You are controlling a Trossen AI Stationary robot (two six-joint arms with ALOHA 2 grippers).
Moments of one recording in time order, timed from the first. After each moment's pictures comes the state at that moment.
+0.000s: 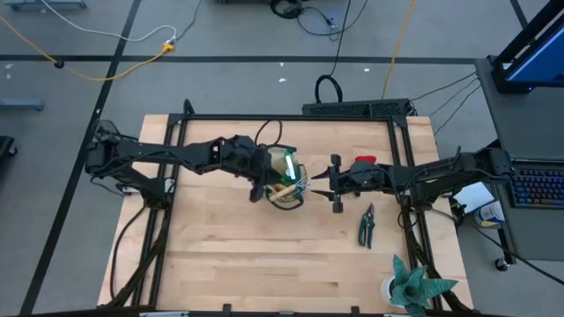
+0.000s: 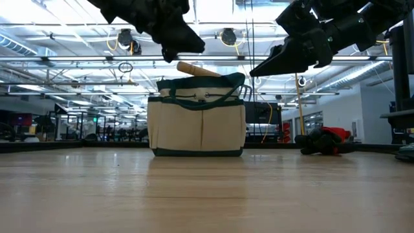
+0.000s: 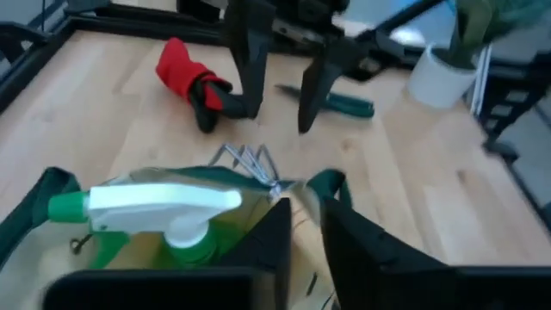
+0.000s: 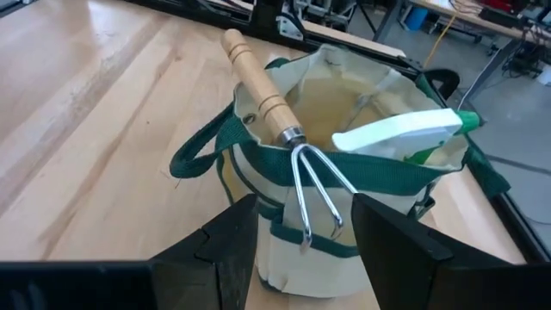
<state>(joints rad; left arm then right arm) 0.14 1.43 1.01 -0.09 0.23 -0.05 -0.02 1.20 0.52 0.32 0.05 -0.25</state>
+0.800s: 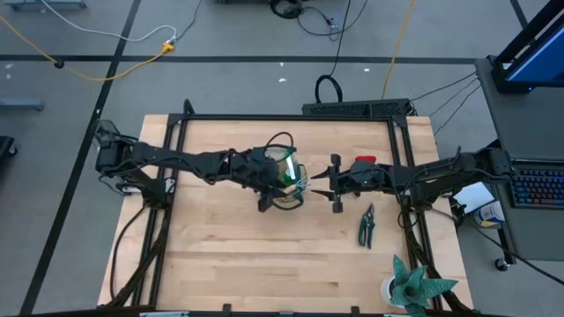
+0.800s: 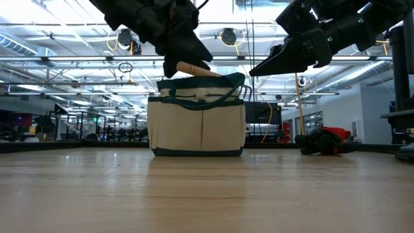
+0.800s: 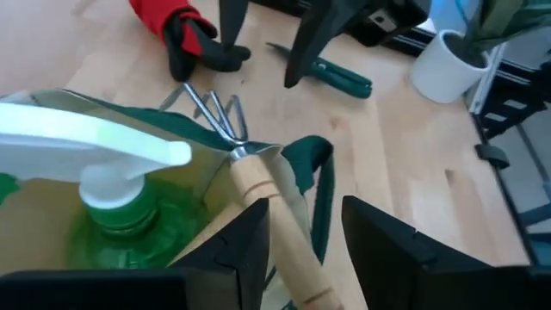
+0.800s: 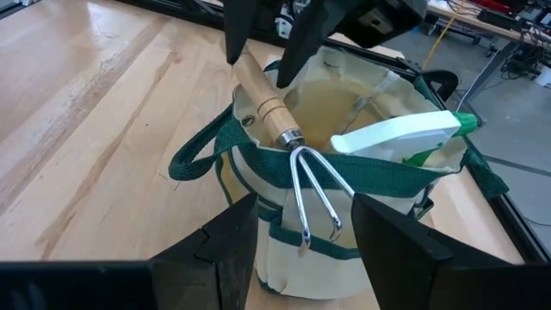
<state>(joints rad) 0.06 1.54 1.00 -0.05 0.18 -0.24 -0.02 1.20 0.52 0.33 0.05 -0.25</state>
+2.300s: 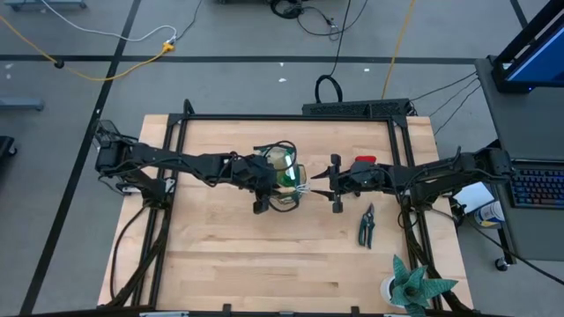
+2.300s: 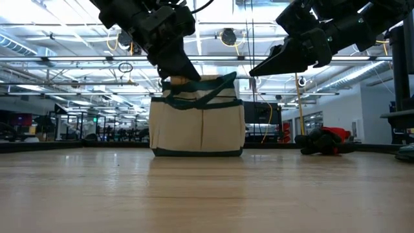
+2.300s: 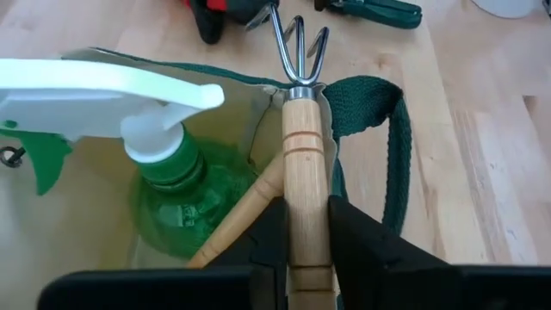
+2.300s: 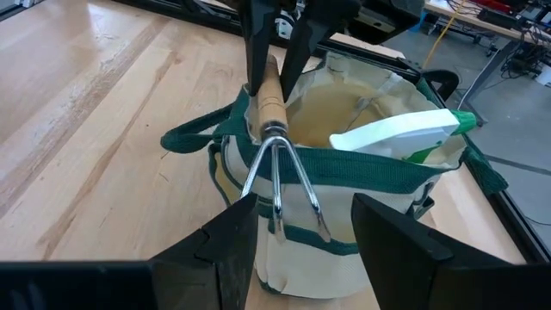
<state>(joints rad) 0.04 1.54 1.01 -0.18 0.07 -0.07 -0.02 1.20 0.52 0.33 0.05 -0.24</state>
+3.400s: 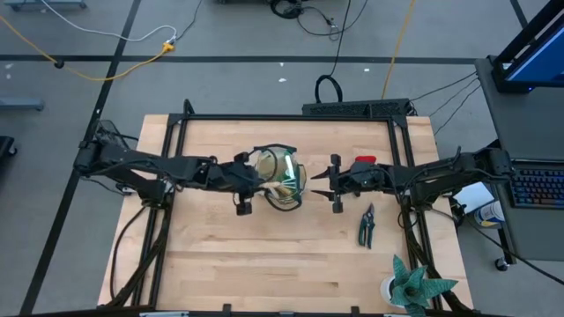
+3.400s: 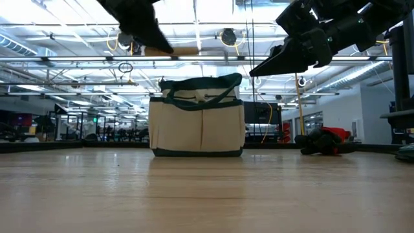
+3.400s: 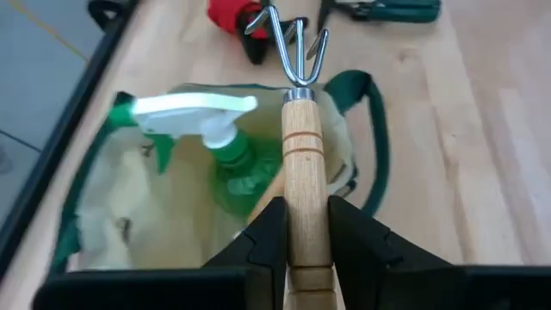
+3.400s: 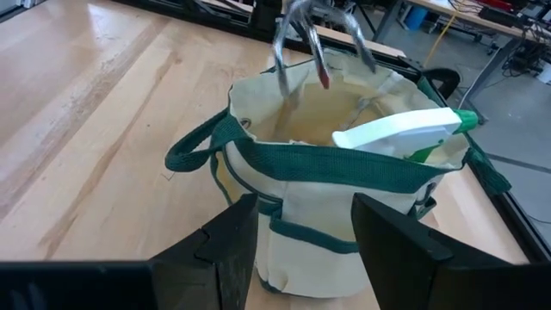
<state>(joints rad) -0.09 1.32 1.01 -0.40 -0.22 0.00 -0.02 1.20 0.51 0.33 0.05 -0.24</state>
